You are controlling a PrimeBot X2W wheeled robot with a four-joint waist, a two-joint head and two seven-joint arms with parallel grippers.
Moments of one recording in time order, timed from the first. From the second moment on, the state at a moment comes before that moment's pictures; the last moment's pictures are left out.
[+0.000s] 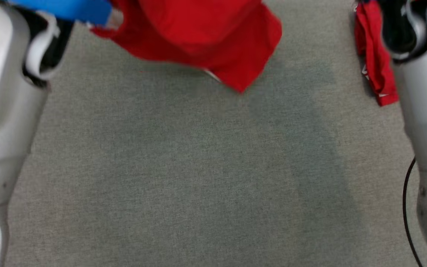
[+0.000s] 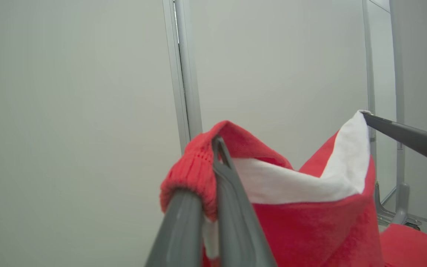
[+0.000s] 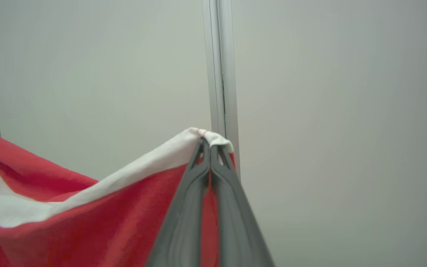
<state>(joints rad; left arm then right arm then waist) -1.11 0.37 -0.49 0.30 -0.52 -0.13 -0.17 -1.17 -0.16 0.20 0.52 0.43 0.13 -0.24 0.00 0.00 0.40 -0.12</state>
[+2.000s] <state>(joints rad) 0.04 0.30 -0.50 0.13 -0.50 -0.10 -0.26 0.03 -0.24 0.22 0.17 0.53 0.13 -0.24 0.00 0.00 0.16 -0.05</state>
